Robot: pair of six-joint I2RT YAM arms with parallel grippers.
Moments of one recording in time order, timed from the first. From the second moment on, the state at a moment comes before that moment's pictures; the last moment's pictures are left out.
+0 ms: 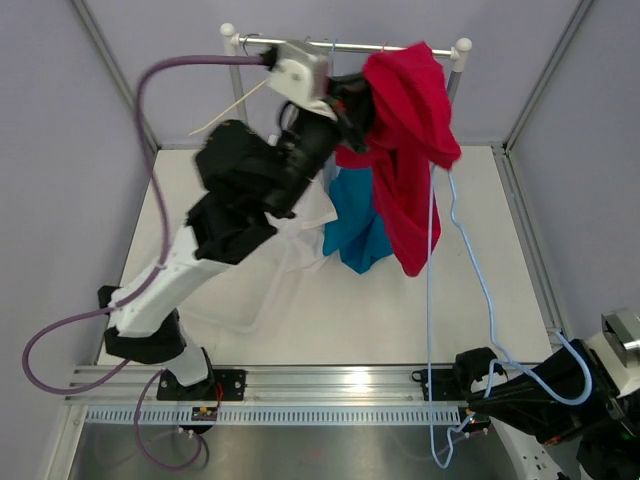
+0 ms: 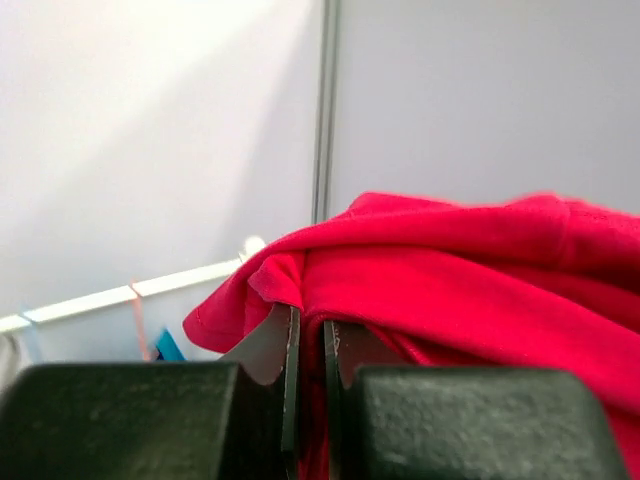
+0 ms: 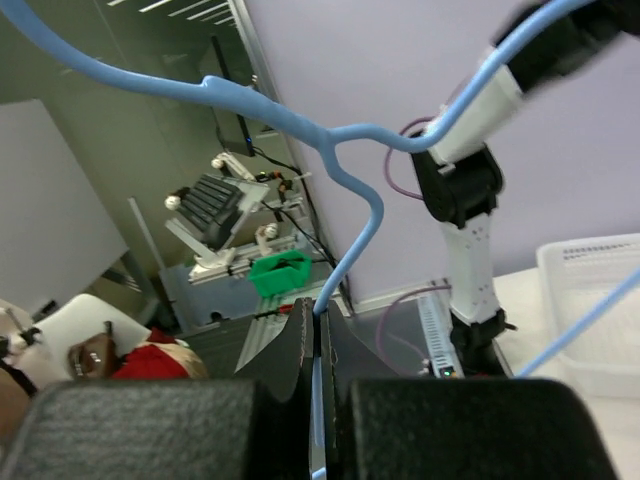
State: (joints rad) left arm -1.17 1.66 2.22 -0.09 -0.37 0.11; right arm 0.25 0.30 1.30 -0.10 -1.08 1.19
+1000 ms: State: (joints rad) left arm -1.06 0.82 1.36 0.16 -0.93 0.64; right arm 0.25 0.26 1.05 -0.48 -0.92 0.83
